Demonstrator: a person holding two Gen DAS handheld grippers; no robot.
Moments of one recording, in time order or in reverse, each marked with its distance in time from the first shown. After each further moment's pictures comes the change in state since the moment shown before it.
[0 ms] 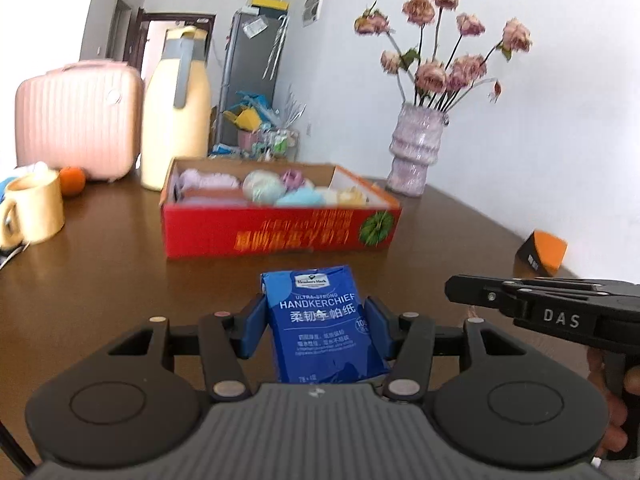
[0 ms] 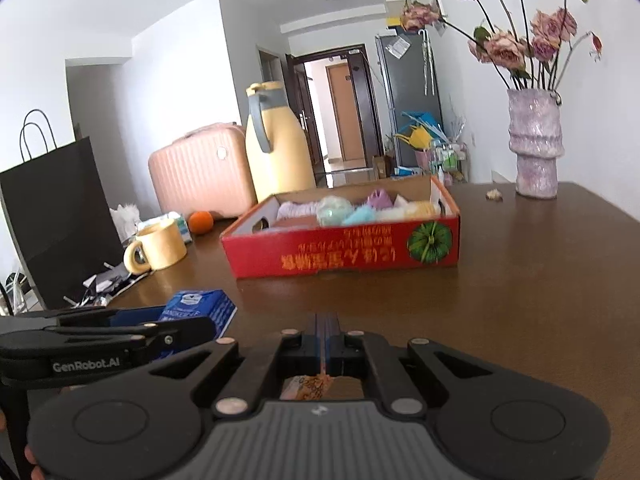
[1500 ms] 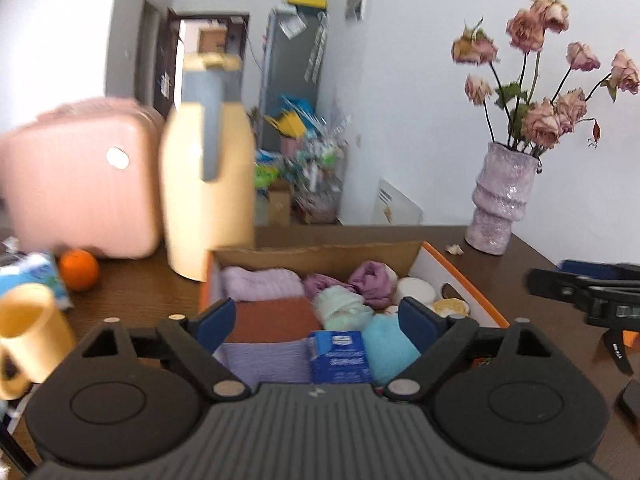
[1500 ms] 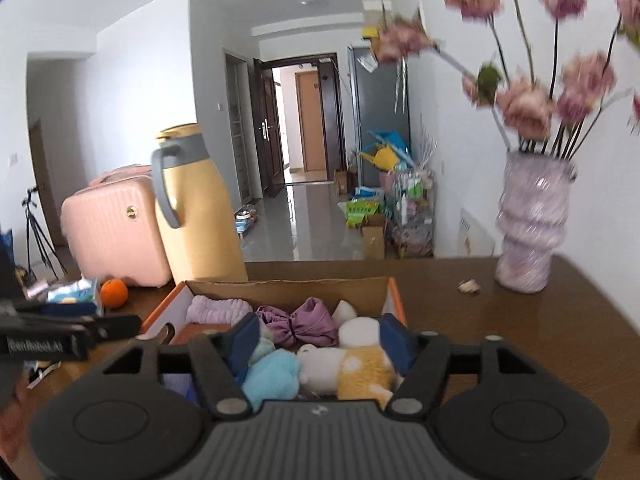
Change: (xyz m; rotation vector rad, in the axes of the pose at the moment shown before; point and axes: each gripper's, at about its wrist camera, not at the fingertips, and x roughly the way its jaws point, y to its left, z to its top) left arm 0.132 0.063 0.161 -0.006 0.018 0.140; right arm 0.124 -0.052 0.162 -0.057 -0.014 -0.146
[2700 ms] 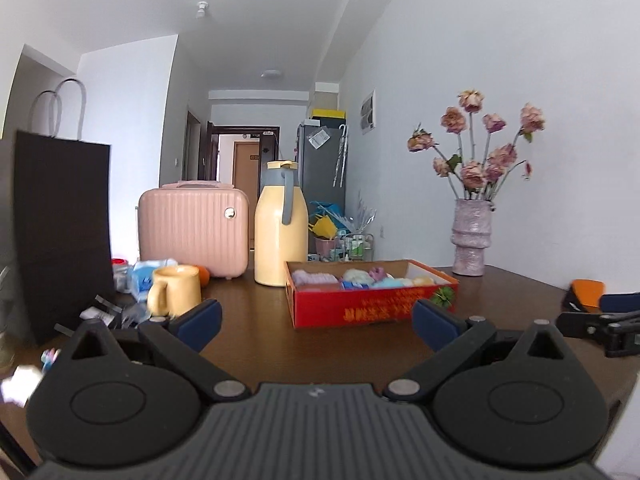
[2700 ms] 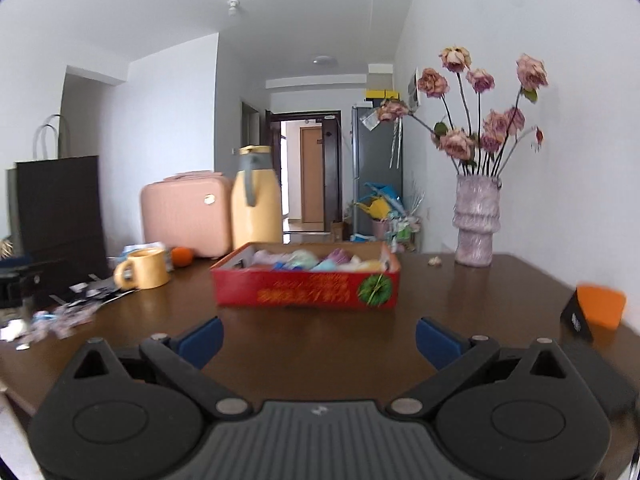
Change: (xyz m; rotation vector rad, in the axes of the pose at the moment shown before) left arm -0.300 -0.018 -0.218 0.048 -0.371 0.116; right arm -0.263 0.071 -0.210 -0.036 -0.179 -0.018
